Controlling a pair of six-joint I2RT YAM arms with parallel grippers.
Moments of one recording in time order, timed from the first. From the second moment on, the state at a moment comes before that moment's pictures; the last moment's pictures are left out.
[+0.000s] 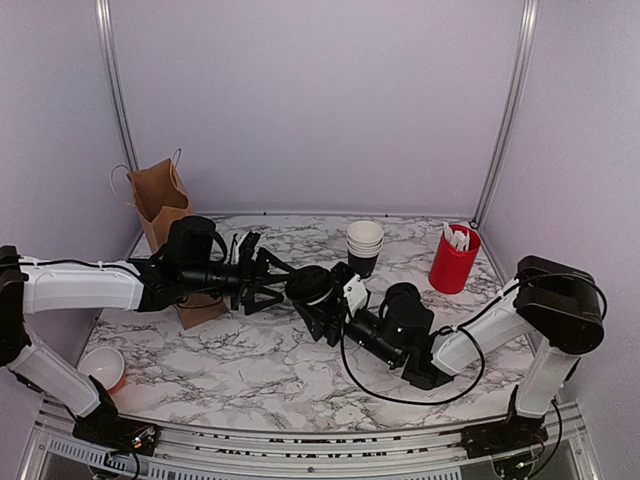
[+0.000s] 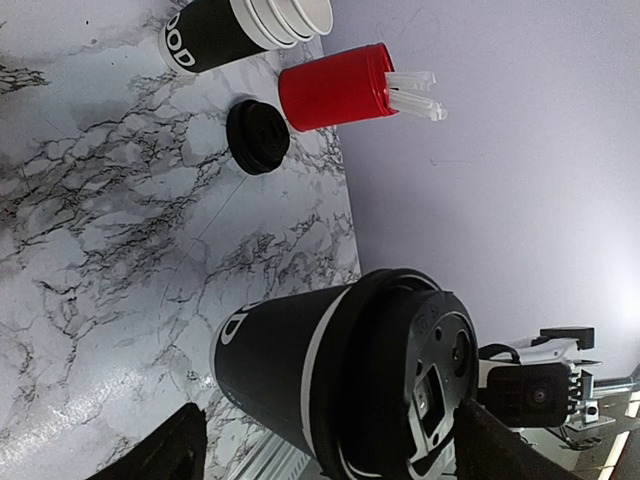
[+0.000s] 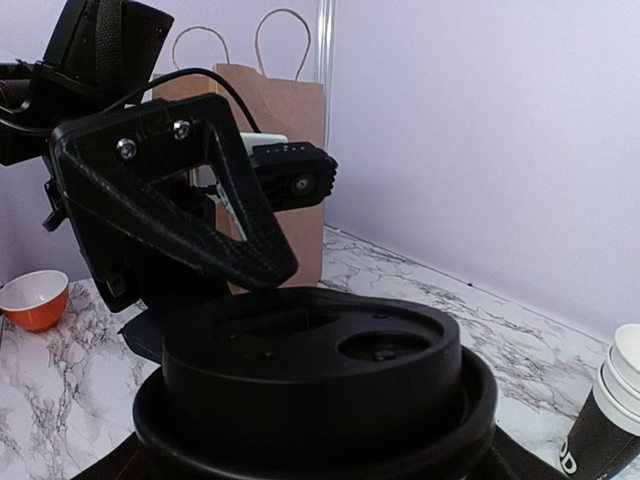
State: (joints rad) left arm -0.73 1.44 0.83 0.21 0.57 -1.10; right arm 1.10 1.77 0.63 1.24 0.23 -0.05
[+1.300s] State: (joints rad) left arm -0.71 1.54 0.81 0.31 0.63 -1.12; right arm 1.10 1.80 0.66 0.97 0.22 0.01
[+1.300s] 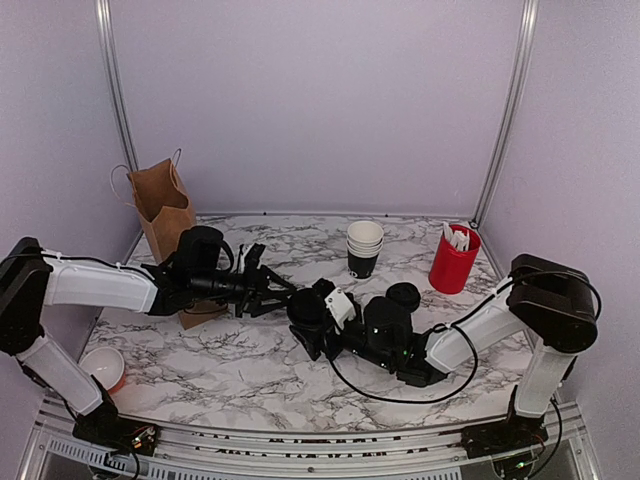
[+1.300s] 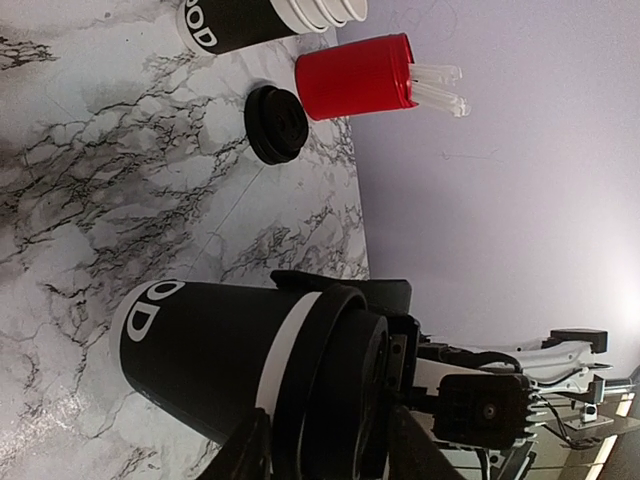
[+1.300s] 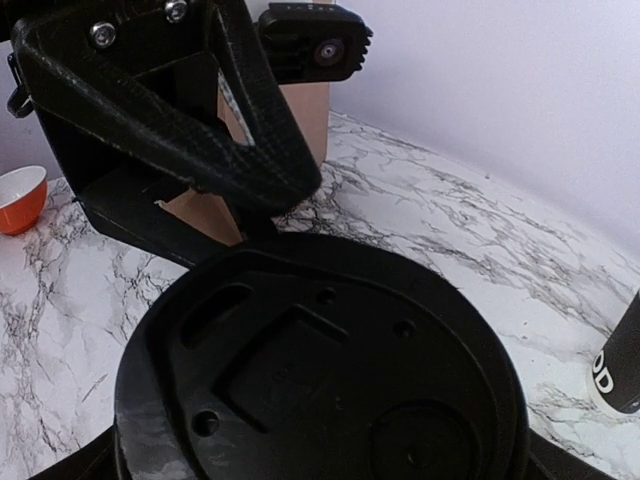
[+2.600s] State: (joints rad) left arm -0.74 1.52 0.87 -0.01 0.39 -0.79; right arm 1.07 1.42 0.93 -0.12 0.24 0.25
